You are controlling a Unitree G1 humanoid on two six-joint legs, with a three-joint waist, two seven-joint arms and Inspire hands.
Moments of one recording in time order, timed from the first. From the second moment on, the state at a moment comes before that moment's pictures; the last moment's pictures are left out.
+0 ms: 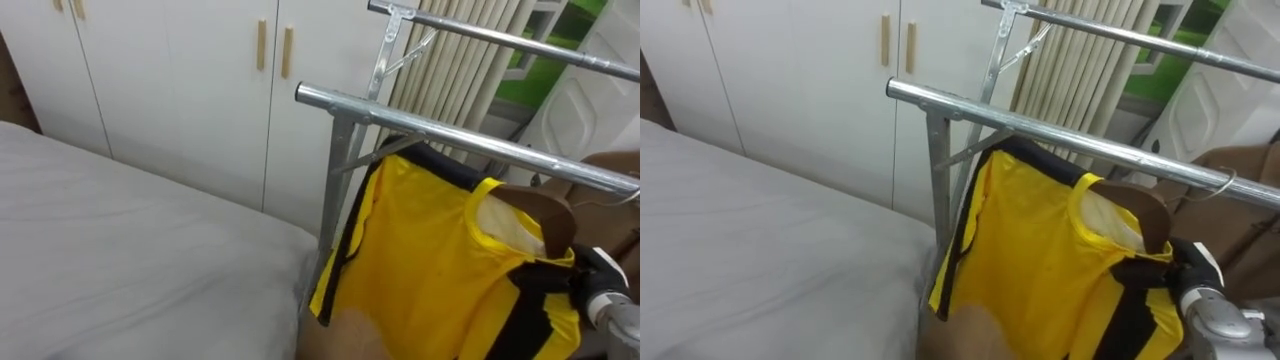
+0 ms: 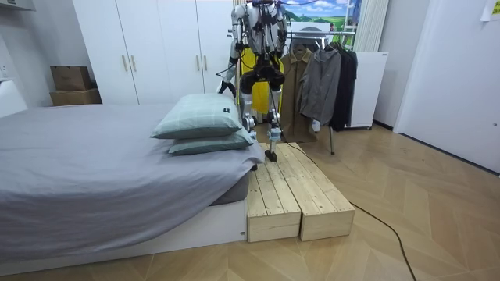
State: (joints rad) left arm 0.10 0.23 0.03 0.94 0.42 -0.08 0.23; right arm -0.47 -0.50 0.02 1.07 0.23 -0.02 0.03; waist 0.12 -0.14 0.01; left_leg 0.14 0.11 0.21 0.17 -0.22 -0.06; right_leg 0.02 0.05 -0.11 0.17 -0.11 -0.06
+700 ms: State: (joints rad) left arm 0.09 0.24 0.04 1.00 0.42 -0.12 0.22; right arm -0.39 -0.50 -0.01 1.04 0.27 -0.08 -0.07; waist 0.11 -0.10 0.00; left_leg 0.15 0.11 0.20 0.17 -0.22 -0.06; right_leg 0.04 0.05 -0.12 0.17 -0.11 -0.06
